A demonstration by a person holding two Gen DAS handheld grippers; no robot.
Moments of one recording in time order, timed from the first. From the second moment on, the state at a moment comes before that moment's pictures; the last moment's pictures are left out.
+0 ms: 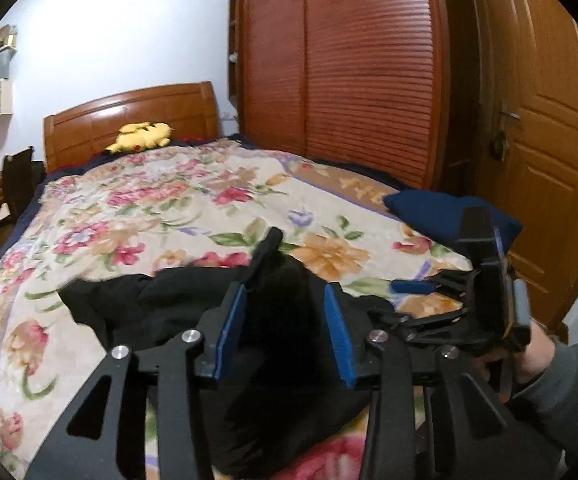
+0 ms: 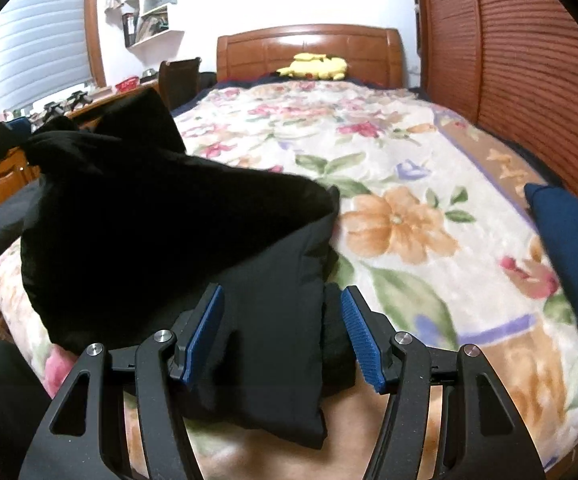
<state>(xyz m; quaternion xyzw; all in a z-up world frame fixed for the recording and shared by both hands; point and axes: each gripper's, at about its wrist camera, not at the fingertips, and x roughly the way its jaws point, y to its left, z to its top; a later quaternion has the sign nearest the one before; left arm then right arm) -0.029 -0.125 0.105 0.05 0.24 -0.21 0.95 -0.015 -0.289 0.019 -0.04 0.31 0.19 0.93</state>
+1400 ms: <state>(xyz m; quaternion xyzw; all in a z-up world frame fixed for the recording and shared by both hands) -0.048 0.110 -0.014 -0.06 0.26 -0.07 0.96 0.057 0.026 0.061 -0.32 0.38 0.34 0.80</state>
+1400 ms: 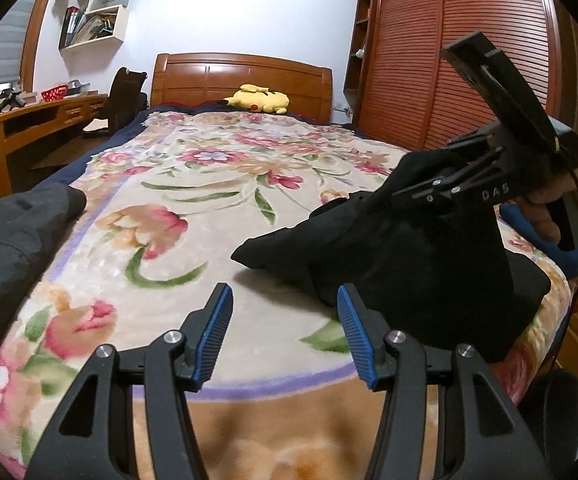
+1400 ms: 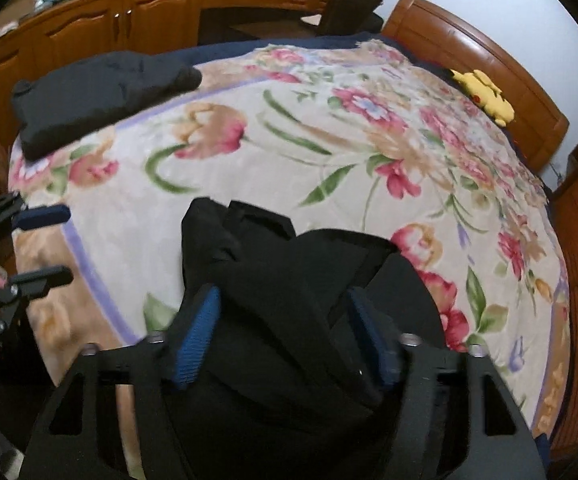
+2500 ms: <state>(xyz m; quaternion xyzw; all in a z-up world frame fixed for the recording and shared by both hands) -0.016 -0.035 0.007 -0.01 0.26 -0.18 0.95 -0.006 -0.267 0.016 -0.15 0.37 0.14 0.91</state>
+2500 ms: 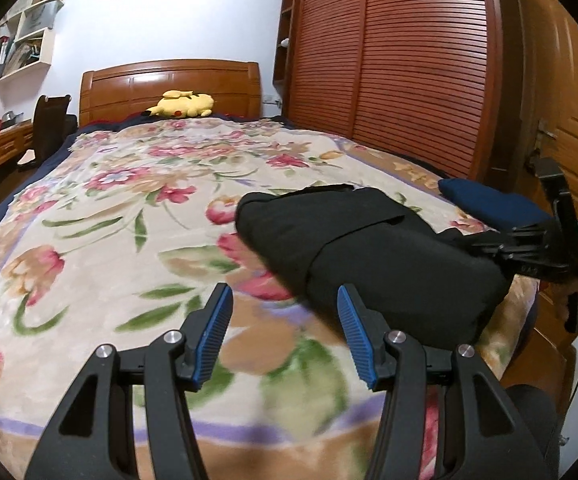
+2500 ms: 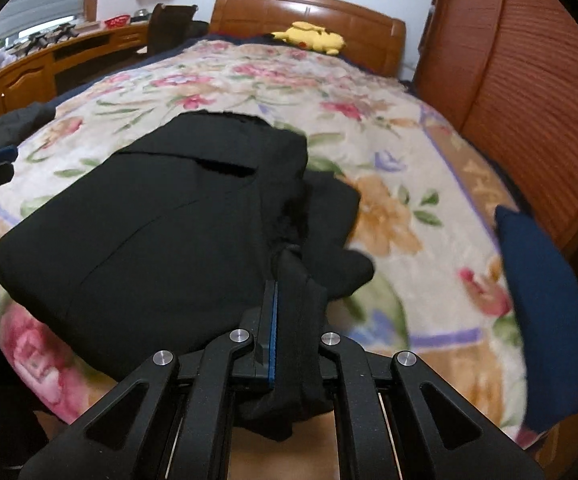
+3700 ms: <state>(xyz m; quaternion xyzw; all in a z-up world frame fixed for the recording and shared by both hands) -0.023 -0.015 -0.011 -0.02 0.25 -0.15 0.96 -0.024 -0.170 -0.009 -0.14 0.31 0.21 0.92</state>
